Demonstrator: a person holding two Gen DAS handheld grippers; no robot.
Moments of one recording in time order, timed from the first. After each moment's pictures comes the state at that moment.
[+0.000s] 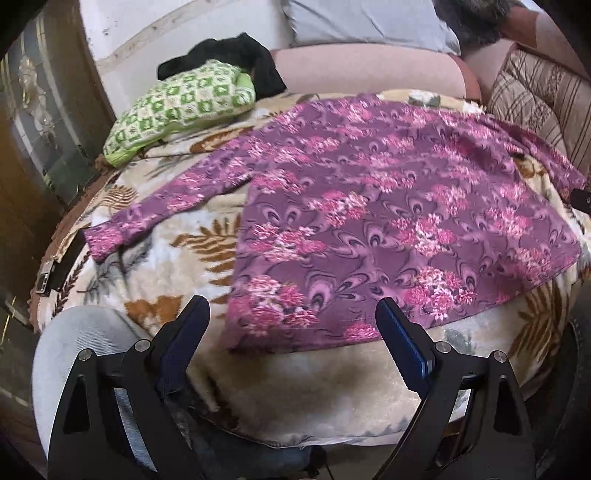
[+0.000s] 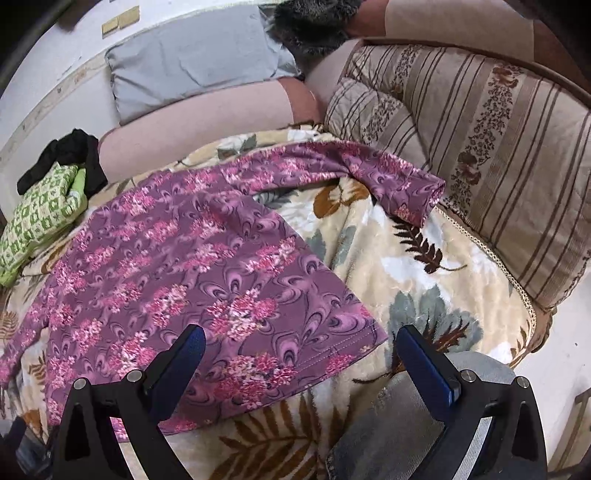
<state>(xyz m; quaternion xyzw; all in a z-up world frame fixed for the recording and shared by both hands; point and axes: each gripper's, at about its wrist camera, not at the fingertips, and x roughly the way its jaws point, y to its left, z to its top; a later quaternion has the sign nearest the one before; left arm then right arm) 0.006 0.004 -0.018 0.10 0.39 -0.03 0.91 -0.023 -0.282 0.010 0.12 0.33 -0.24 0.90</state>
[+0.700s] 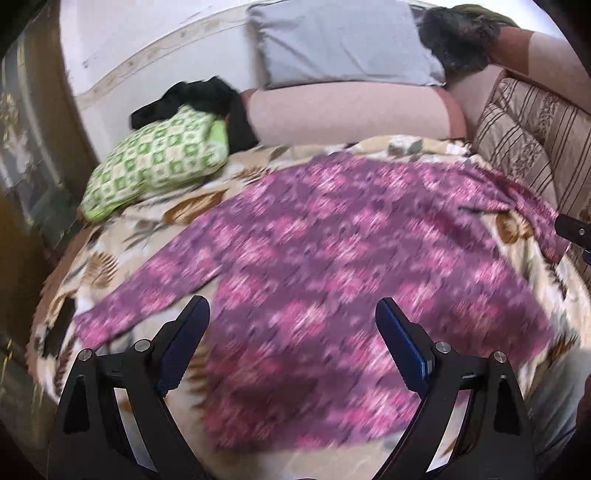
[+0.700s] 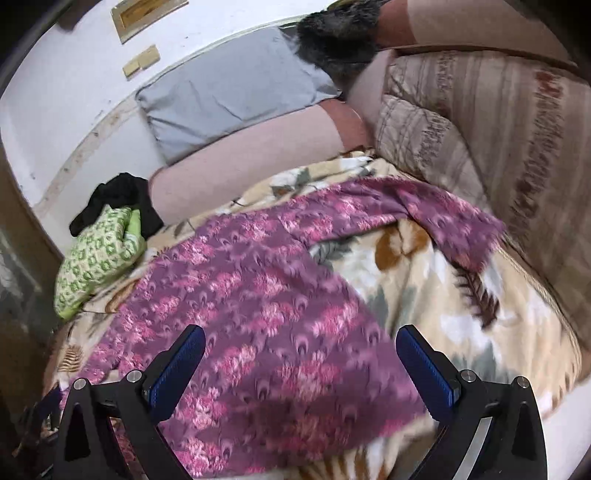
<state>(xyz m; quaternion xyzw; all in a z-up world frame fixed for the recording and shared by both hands) 0.085 -0.066 0.056 0.11 0.36 -0.07 0.92 0.026 -0.344 0.059 0.22 0.32 -0.14 0.91</state>
